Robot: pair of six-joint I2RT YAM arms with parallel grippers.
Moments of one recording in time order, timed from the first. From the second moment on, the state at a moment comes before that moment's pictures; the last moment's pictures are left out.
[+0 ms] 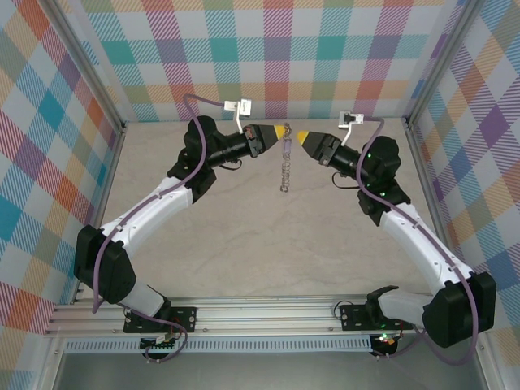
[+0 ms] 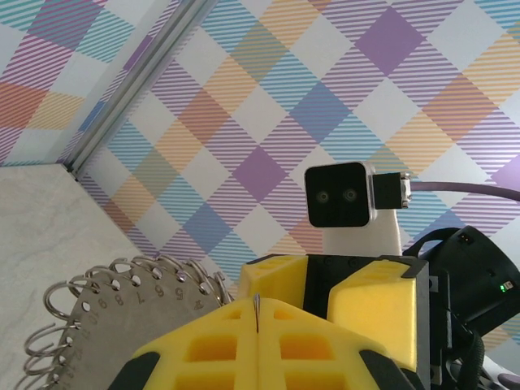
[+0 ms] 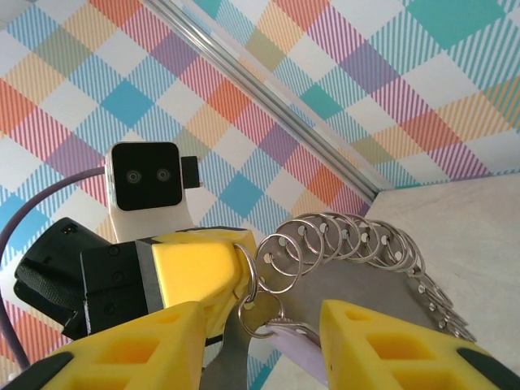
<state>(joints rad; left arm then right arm) -0.56 1.52 1.31 0.32 0.61 -0.79 0.35 1.19 0.98 0.35 -0.62 0.92</state>
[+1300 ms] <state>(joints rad) -0.57 1.52 1.30 0.39 0.63 -0.79 0.39 1.28 0.95 0.62 -0.69 1.06</state>
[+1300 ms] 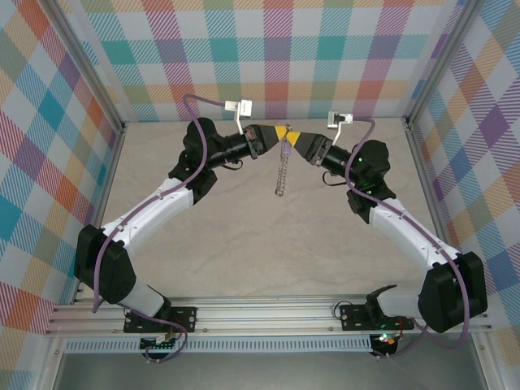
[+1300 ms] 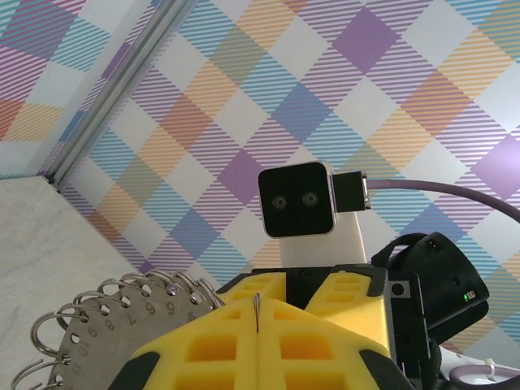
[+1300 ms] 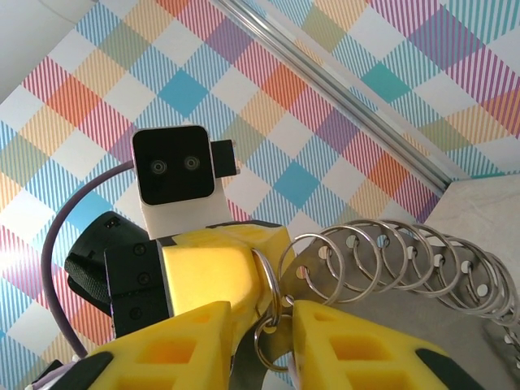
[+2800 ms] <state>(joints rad) -0.49 1.60 1.79 -0.33 0.84 -0.31 0.27 1.40 1.32 -0.06 -1.11 0.54</state>
